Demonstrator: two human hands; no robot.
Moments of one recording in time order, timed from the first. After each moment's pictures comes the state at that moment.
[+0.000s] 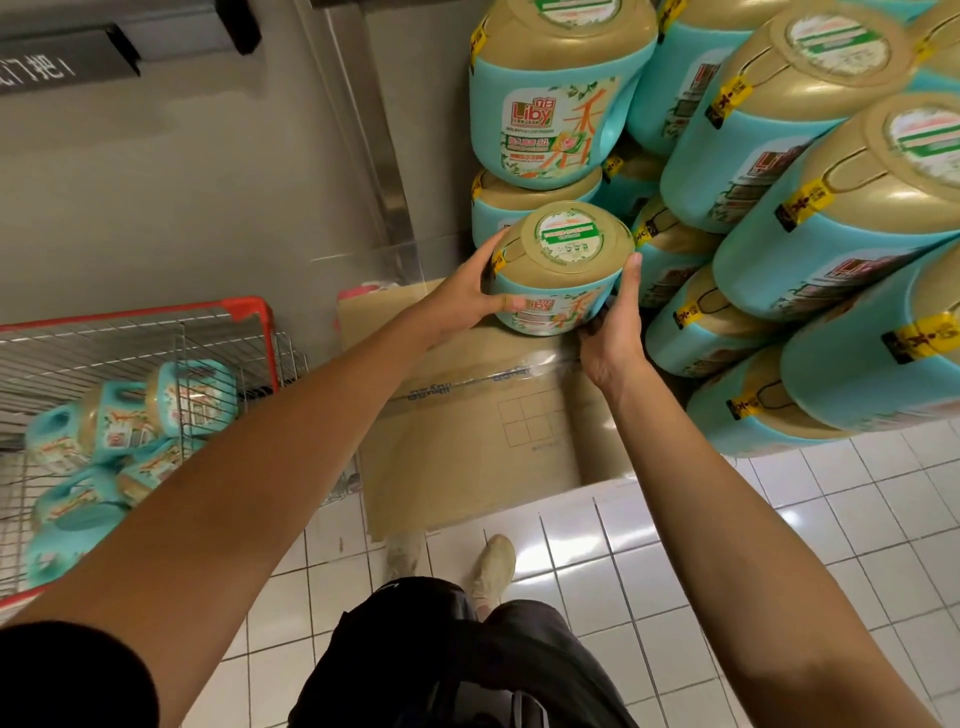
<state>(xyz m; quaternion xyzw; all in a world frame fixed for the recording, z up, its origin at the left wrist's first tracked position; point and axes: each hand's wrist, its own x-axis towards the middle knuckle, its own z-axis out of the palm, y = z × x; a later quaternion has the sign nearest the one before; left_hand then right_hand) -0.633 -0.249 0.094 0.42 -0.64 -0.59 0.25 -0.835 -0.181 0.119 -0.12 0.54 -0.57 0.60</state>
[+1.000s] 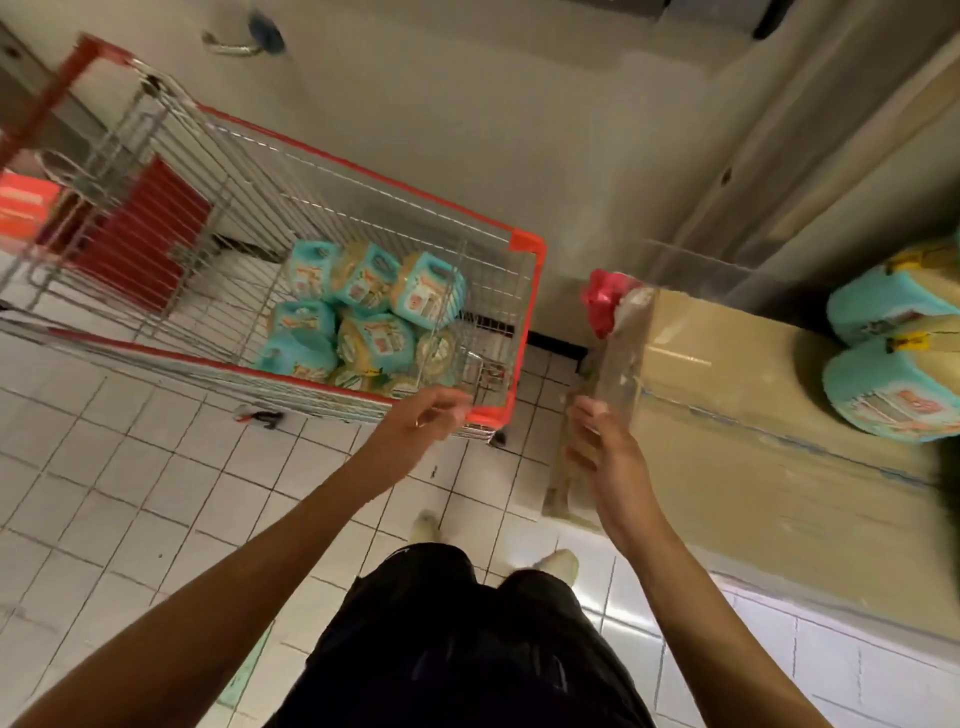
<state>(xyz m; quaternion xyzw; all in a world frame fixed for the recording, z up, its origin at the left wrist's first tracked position) -0.272 0.100 0.085 0.66 -0.41 -0.48 0.40 -0.523 0.005 0.105 -0.39 0.57 -0.25 0.69</state>
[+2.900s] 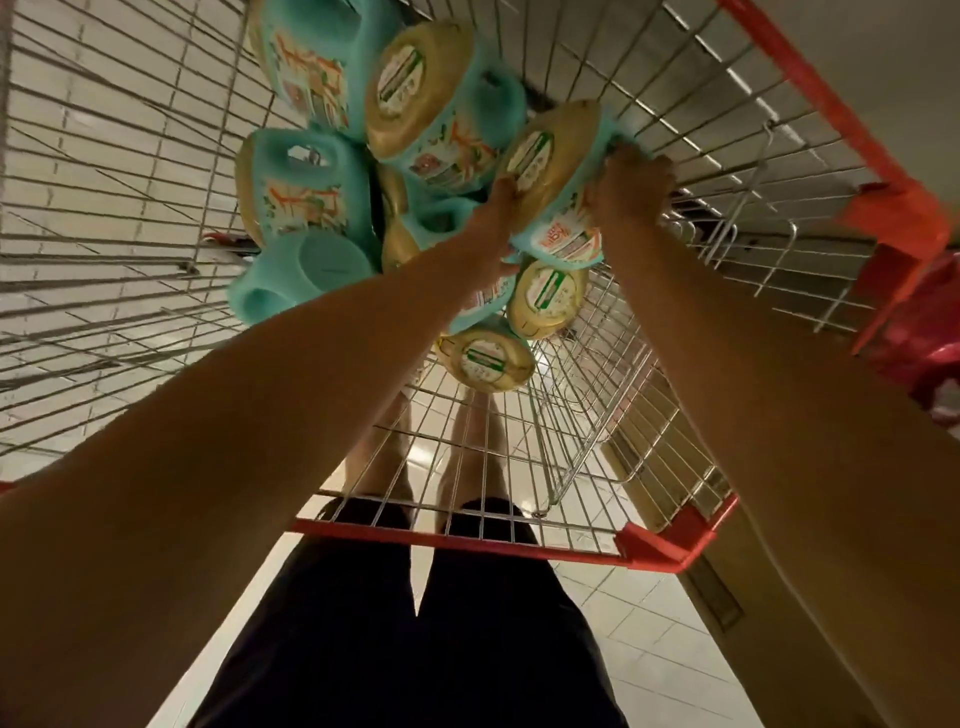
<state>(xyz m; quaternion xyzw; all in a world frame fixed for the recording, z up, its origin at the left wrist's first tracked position) 0.028 -0.189 -0.284 0.60 0.20 -0.68 0.36 -0.066 -0.313 -0.268 -0.54 0.73 0.06 0.42</state>
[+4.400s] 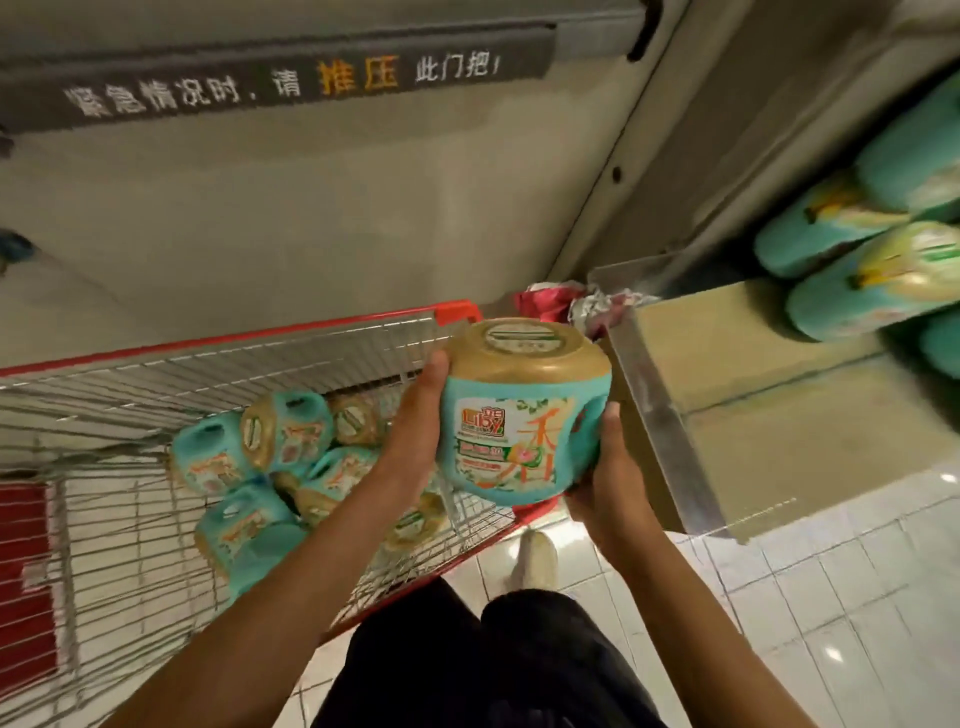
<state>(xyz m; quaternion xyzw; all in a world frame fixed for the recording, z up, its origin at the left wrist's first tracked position) -0.128 -0.122 0.124 0.52 -0.33 -0.70 0.36 -0.329 -0.054 0.117 -0.16 0.63 -0.45 0.61</state>
